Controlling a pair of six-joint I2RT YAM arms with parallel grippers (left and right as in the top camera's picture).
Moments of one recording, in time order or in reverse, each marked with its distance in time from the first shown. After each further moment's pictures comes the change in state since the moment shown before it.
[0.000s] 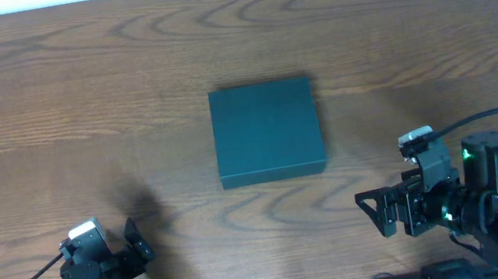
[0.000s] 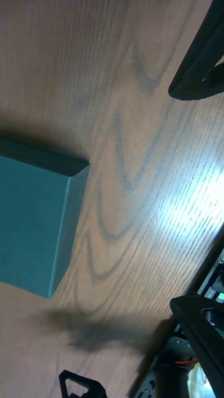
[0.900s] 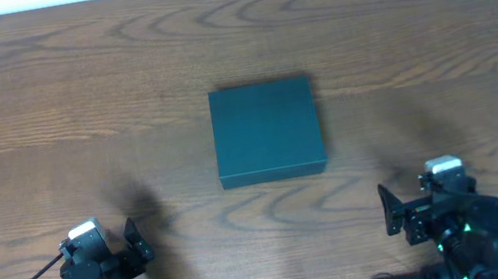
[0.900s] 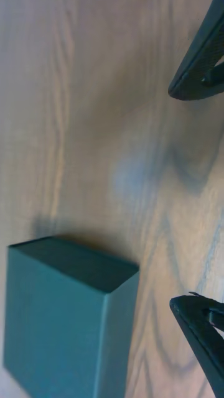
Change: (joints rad) left arm 0.000 -0.001 0.000 0.000 -0.002 0.000; right arm 0.000 -0.591 -0.480 0.318 0.356 -0.005
